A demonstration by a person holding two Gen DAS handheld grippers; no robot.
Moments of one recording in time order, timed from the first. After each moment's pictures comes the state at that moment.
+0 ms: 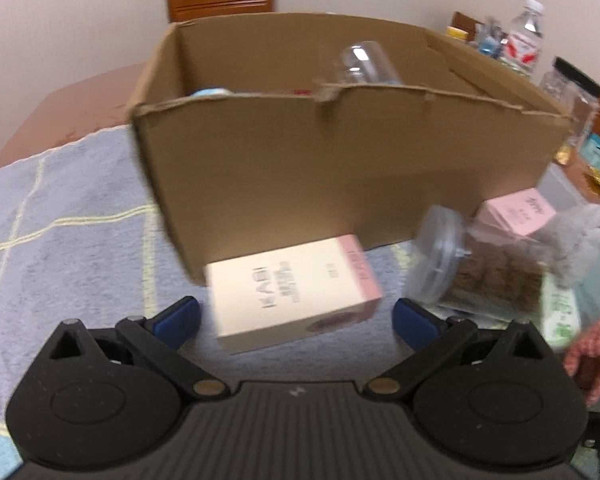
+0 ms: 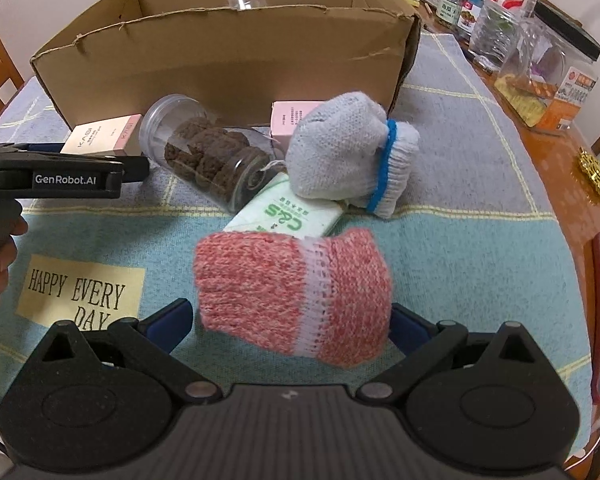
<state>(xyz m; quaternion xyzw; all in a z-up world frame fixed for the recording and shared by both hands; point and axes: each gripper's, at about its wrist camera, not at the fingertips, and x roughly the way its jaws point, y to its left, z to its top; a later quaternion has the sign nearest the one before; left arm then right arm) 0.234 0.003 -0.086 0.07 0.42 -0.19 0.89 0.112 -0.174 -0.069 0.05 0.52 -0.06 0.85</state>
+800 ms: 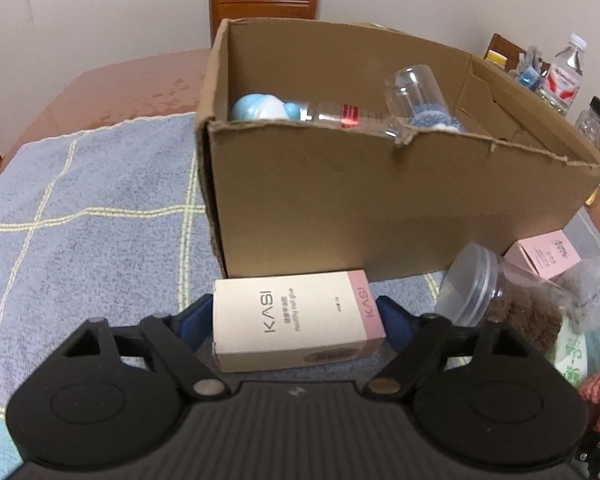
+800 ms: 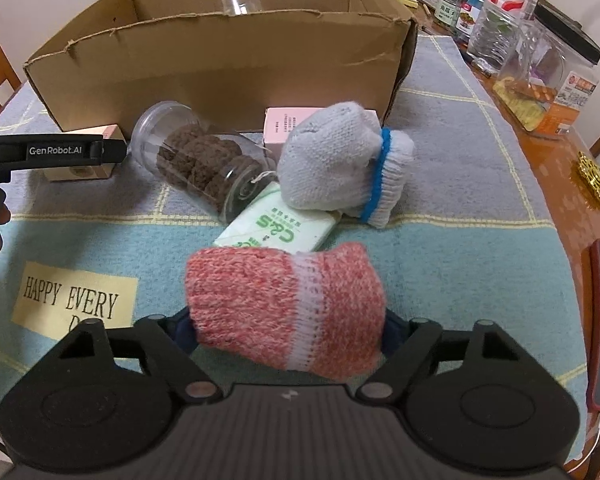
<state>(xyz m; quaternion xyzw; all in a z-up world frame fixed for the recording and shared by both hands) 0.246 0.013 -0.081 0.02 0.43 -0.15 0.89 0.117 -0.178 -0.065 0.05 0.52 -0.06 0.85</state>
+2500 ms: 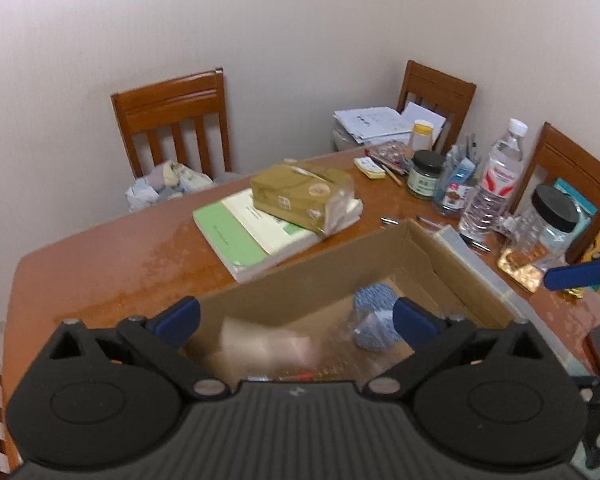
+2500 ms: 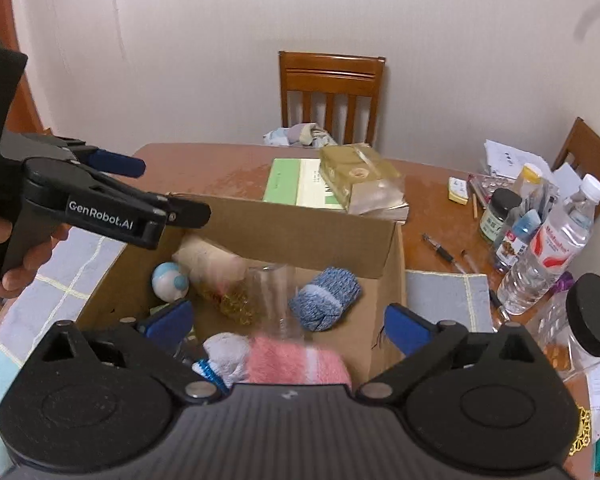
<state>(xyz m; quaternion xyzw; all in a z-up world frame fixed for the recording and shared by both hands) 0.368 -0.043 0.087 0.10 0.36 -0.28 0.89 0.255 -0.215 0.094 0.01 0.39 0.04 0.92</state>
